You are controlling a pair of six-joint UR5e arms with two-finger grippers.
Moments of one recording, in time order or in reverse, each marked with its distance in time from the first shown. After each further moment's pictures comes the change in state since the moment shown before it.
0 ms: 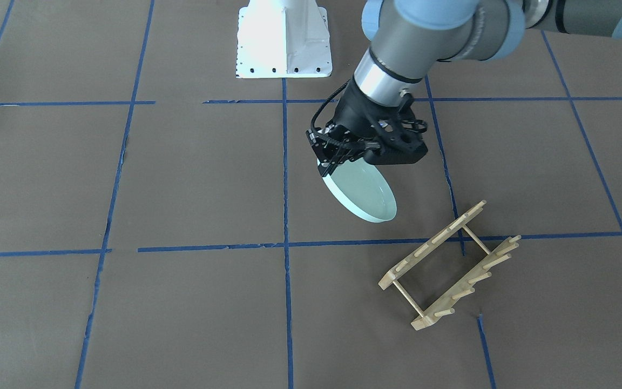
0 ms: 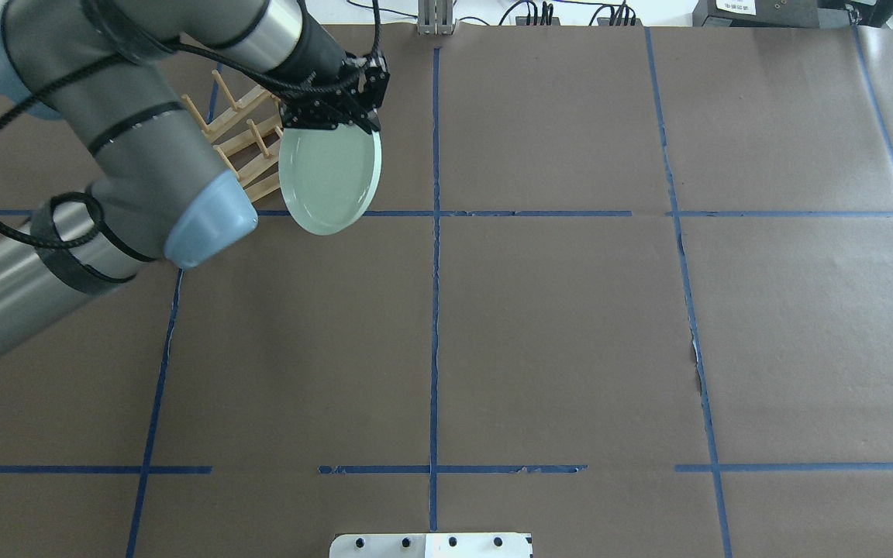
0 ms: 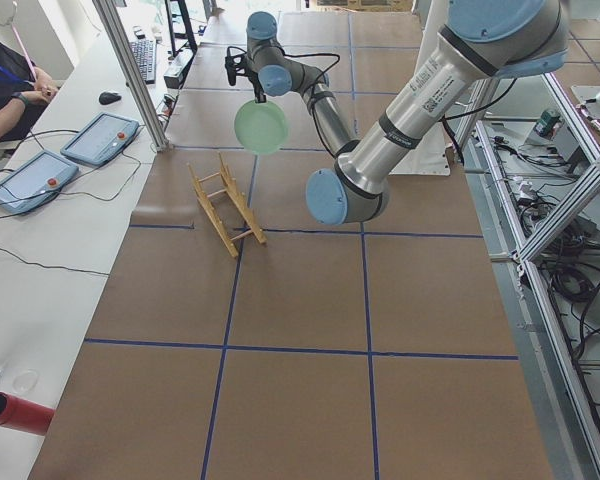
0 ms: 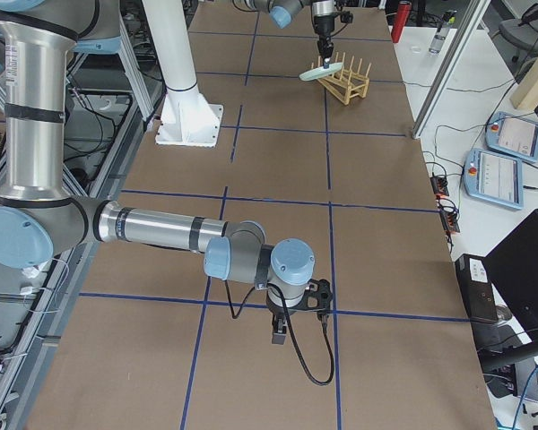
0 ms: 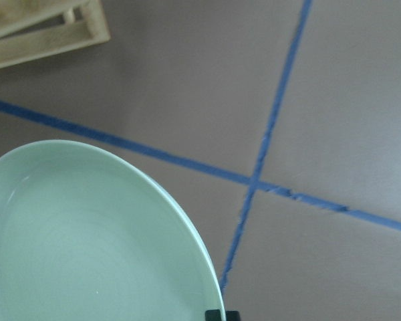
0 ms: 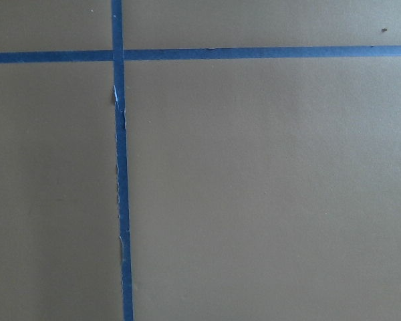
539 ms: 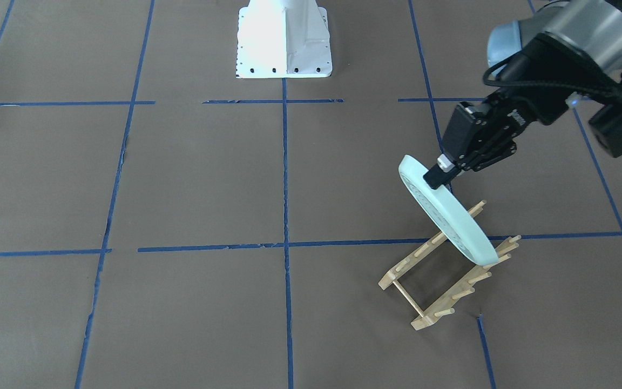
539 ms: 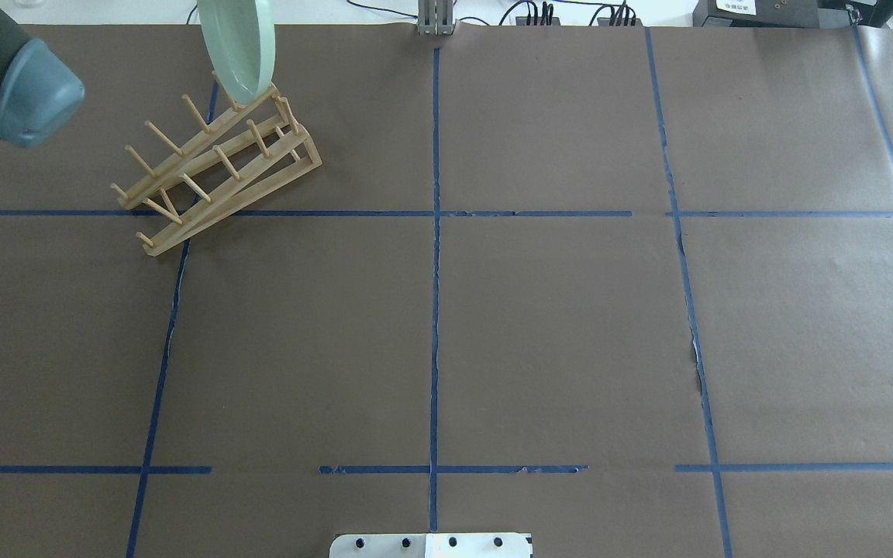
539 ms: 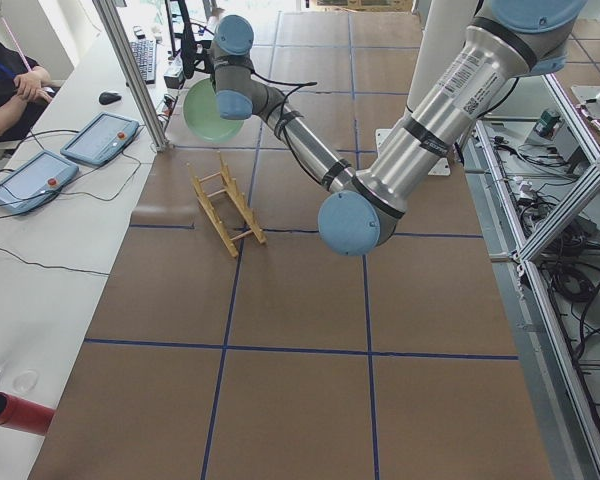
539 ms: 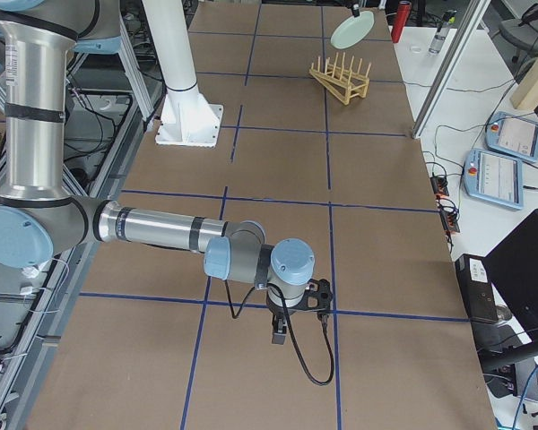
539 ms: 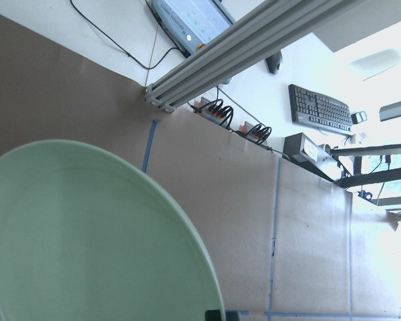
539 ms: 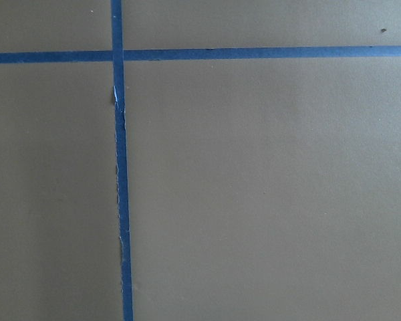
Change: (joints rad) left arm -0.257 0.147 0.075 -0.607 -0.104 -0.195; right arm 0.000 0.000 0.000 0.000 0.000 0.000
